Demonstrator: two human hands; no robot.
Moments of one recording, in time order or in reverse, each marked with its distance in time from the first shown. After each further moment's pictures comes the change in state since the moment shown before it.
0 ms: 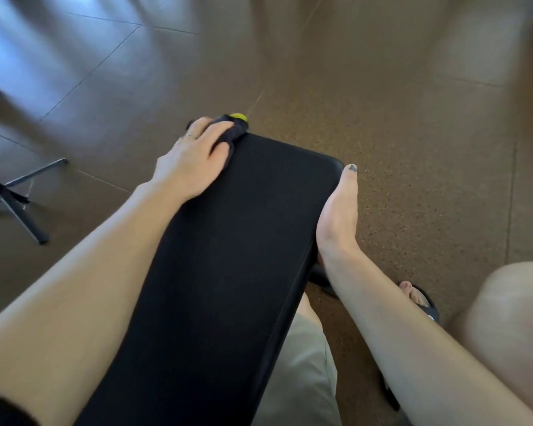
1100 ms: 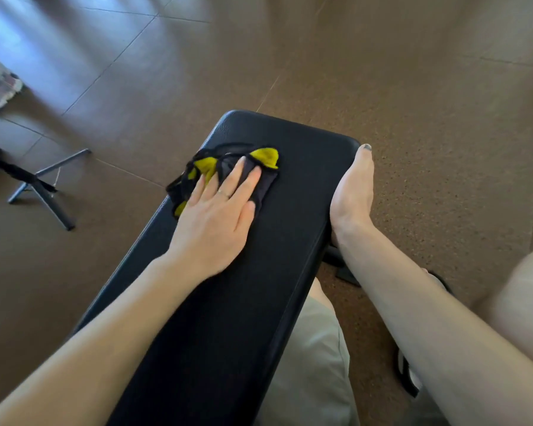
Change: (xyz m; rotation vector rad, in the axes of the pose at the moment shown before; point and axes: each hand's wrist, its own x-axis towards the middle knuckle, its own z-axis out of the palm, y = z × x) left_hand -0.135 0.031 0.016 0.217 -0.053 0.099; right_hand 0.007 0.007 -0.002 0.012 0.003 -0.040
